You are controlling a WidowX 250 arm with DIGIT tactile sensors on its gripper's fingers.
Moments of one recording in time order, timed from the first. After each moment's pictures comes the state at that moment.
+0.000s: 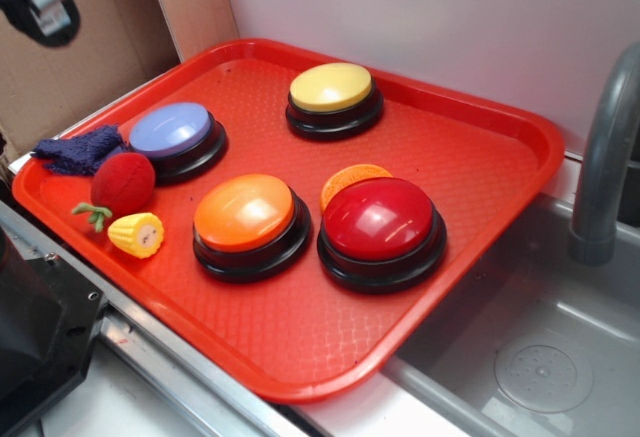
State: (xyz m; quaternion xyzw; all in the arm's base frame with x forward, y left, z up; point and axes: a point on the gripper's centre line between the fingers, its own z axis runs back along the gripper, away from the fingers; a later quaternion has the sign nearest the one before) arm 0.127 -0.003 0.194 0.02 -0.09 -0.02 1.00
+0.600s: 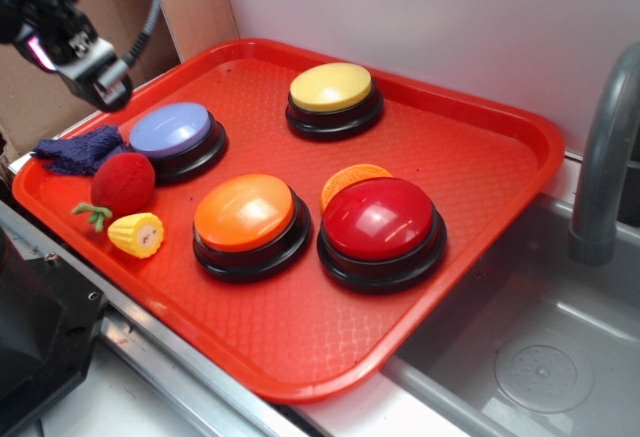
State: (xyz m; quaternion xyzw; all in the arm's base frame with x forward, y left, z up) arm 0.146 0.025 0.135 0.03 -0.12 0.03 0.99
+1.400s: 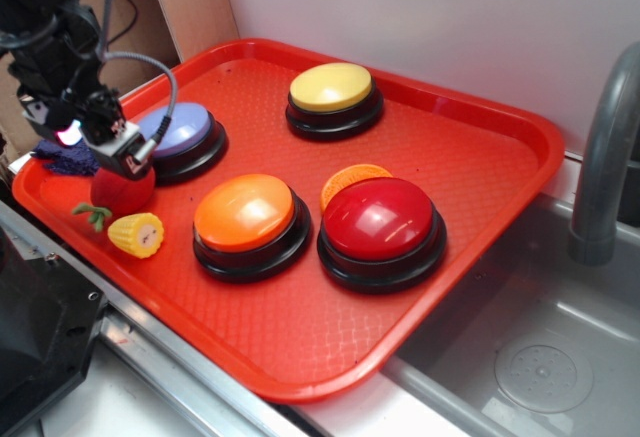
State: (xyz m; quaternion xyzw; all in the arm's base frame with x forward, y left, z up) arm 0.146 0.063 0.064 0.07 -0.08 0.11 0.99
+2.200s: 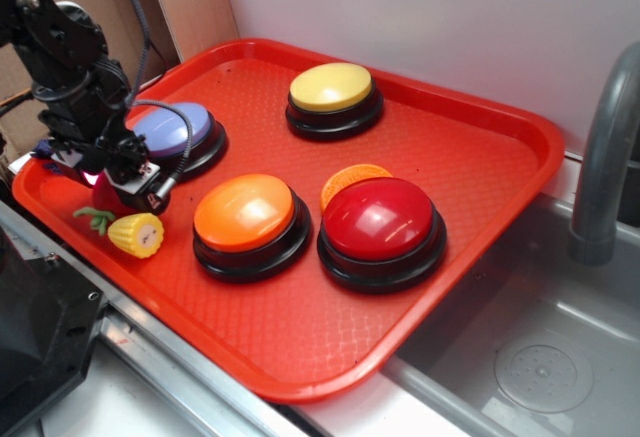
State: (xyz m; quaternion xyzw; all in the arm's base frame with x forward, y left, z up) arm 0.153 0.072 0.024 0.06 -0.08 0.13 0.99
